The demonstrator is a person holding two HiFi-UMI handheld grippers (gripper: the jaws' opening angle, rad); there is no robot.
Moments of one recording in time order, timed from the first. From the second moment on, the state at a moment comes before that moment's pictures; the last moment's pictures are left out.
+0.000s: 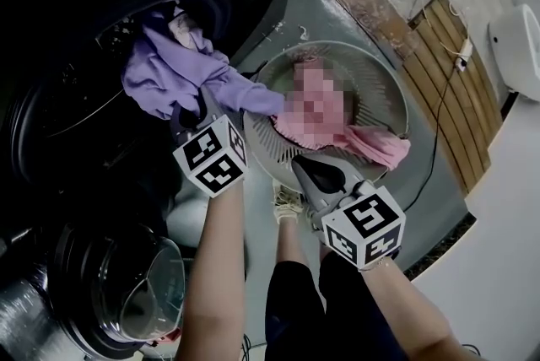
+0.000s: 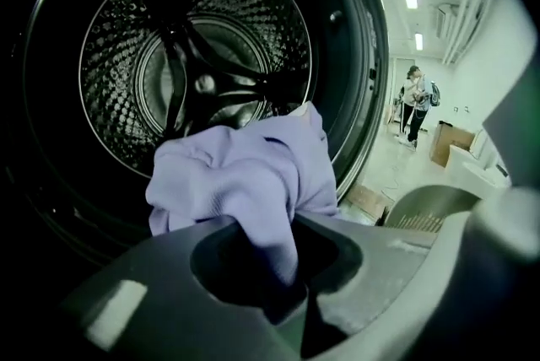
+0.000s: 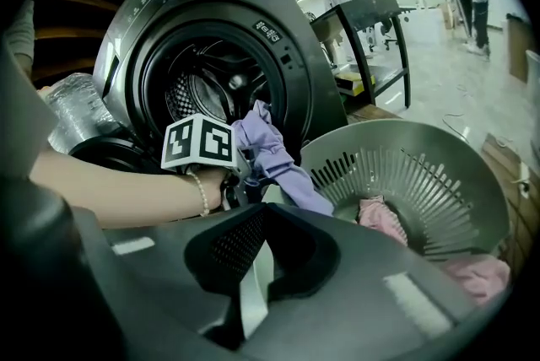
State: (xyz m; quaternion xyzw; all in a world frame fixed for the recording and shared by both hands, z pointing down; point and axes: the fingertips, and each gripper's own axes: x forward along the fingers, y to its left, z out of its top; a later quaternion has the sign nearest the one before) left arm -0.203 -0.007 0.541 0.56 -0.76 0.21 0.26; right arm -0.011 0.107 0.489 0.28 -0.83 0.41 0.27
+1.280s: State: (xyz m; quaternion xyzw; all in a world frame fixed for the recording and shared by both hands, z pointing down) left arm -0.205 0.002 0.507 0.61 -0.72 0.22 0.23; right arm -0.041 0.112 0.479 0.25 -0.84 0.40 0.26
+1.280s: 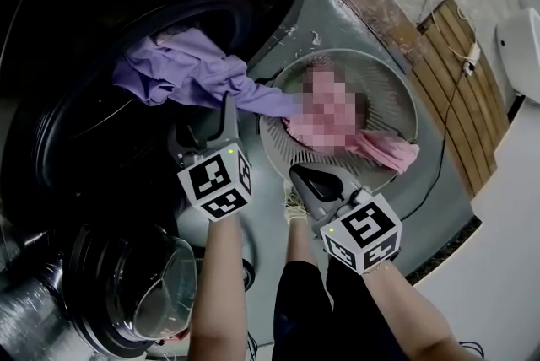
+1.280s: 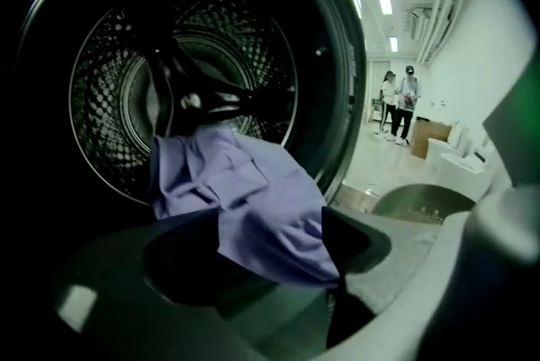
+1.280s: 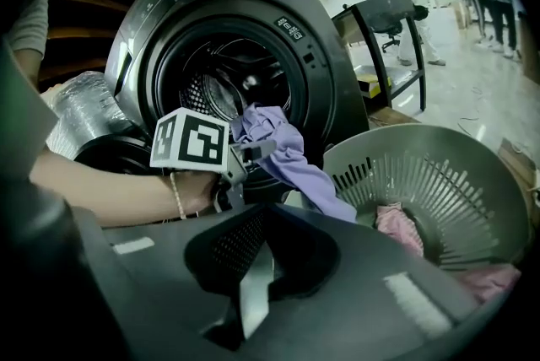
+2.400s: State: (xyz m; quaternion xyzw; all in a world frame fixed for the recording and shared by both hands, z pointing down) left arm -0.259 -0.052 0.455 0.59 -0.76 0.27 0.07; right arm -0.038 0.109 0.477 0.24 -0.85 0.40 0.25
